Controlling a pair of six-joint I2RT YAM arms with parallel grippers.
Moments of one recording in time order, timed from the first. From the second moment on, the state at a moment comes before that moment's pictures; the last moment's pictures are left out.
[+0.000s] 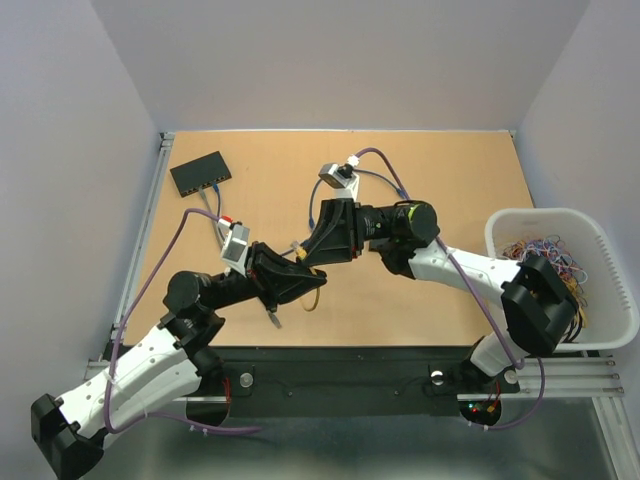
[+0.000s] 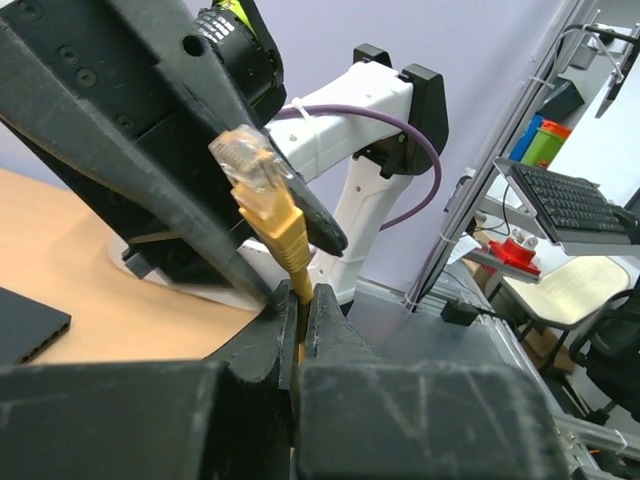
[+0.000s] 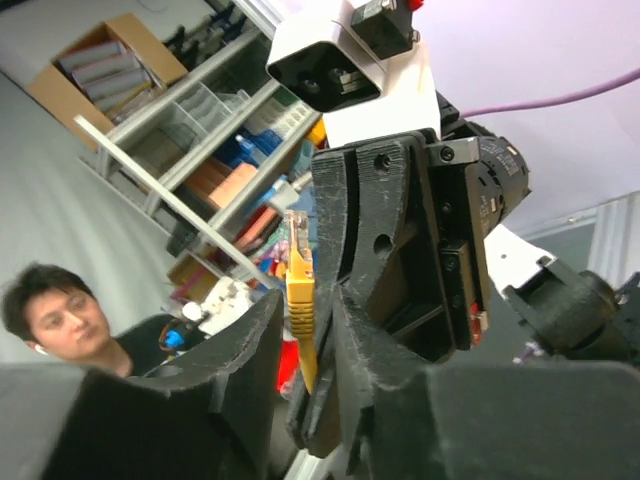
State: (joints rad) left arm -0.78 0.60 0.46 0.62 0.60 -0.69; right arm 0.82 1.55 1.02 1.32 -0.98 1.54
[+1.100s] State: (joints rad) left arm -0.78 0.56 0.60 0.01 0.19 -0.56; right arm 0.85 1.26 1.05 0.32 -0.42 0.56
